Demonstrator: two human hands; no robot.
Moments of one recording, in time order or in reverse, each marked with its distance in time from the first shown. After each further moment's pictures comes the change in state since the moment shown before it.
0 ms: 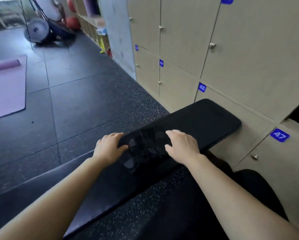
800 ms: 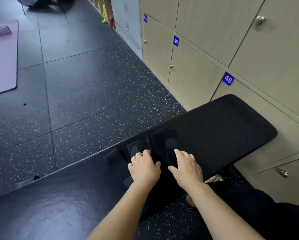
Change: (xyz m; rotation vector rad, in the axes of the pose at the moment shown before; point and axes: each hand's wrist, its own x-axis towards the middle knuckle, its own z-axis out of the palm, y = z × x) left_hand 0.068 0.061 0.110 -0.217 -0.181 -0.386; right_hand 0.076 0.005 0.103 0.160 -0.253 0.230
